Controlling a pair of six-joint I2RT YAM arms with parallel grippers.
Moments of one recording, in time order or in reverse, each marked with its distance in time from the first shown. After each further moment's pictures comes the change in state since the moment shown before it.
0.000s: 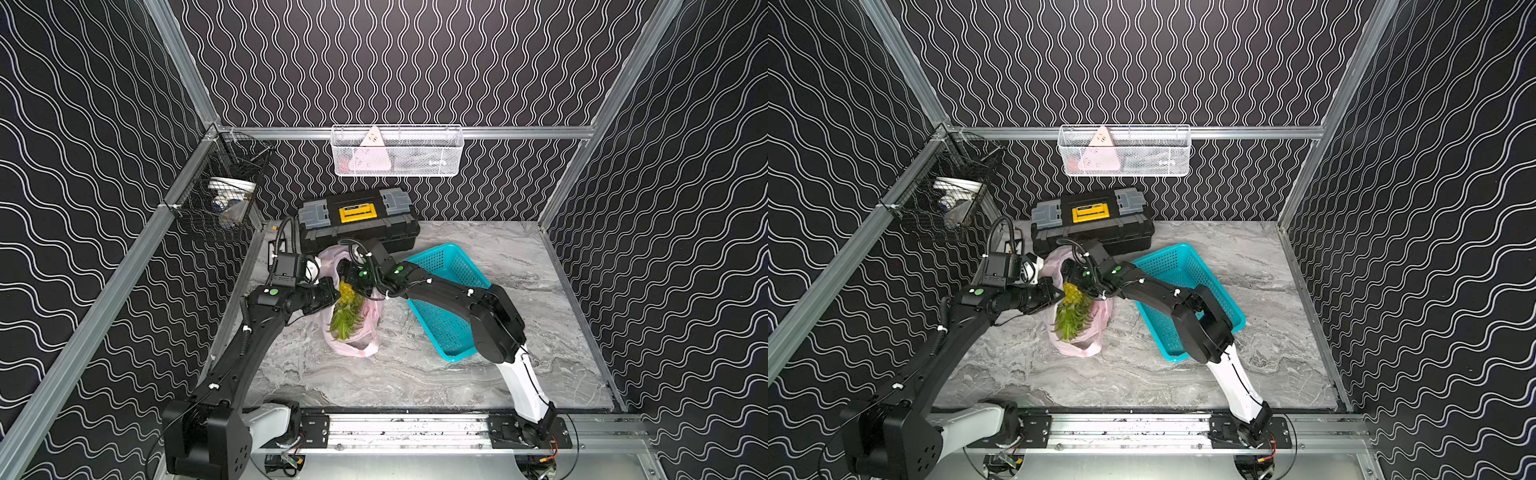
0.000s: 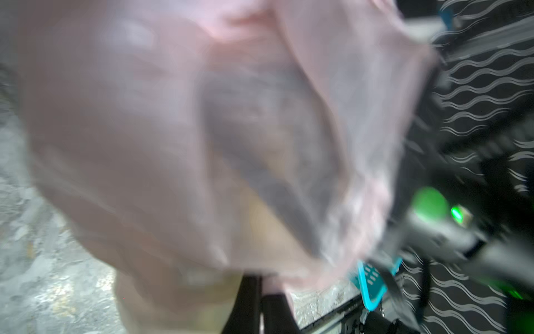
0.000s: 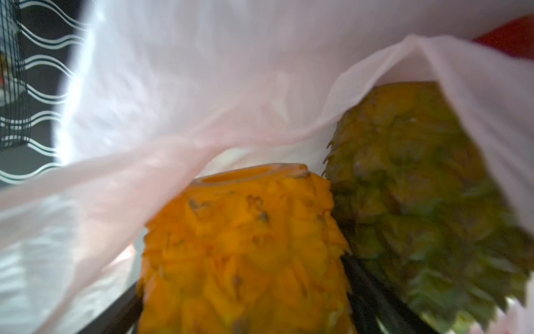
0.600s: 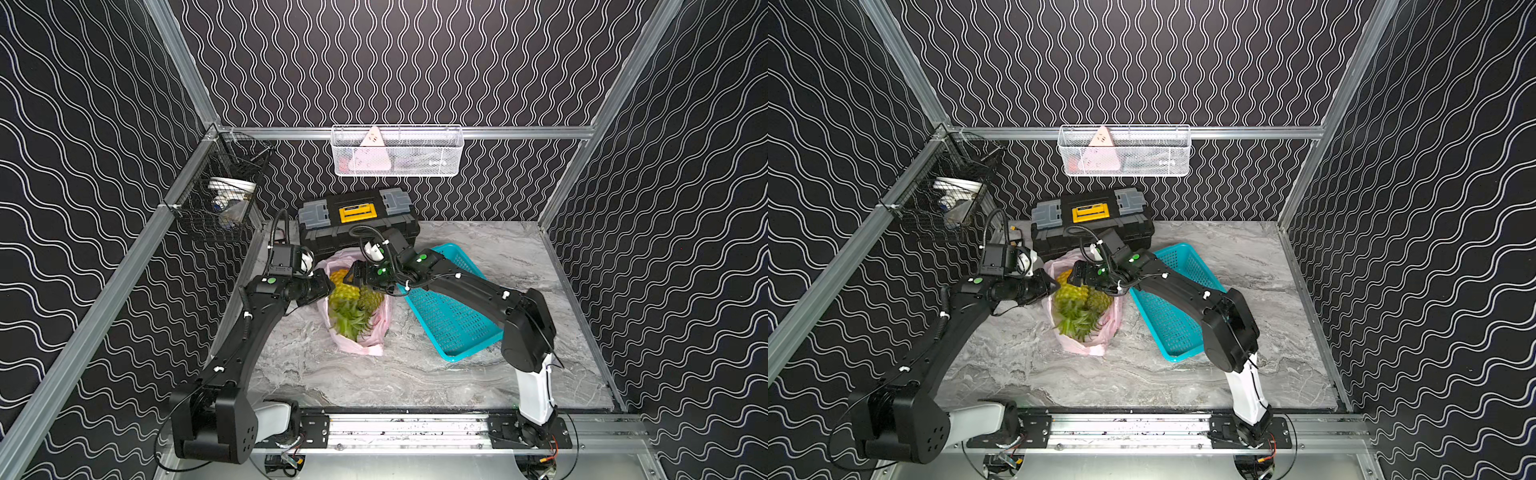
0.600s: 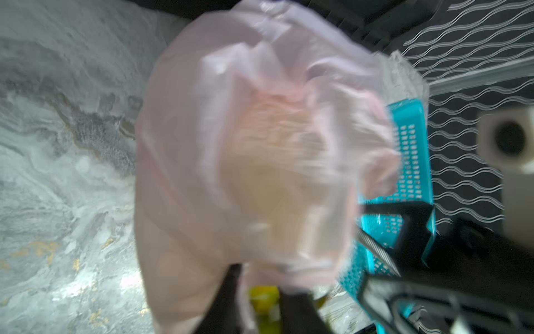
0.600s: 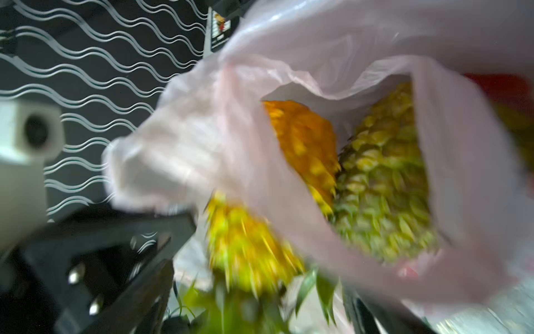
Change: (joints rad) left arm 0.043 0.067 0.093 -0.024 -0.067 0.043; right arm -0.037 -0.210 0.001 -0.315 -0.054 -0.282
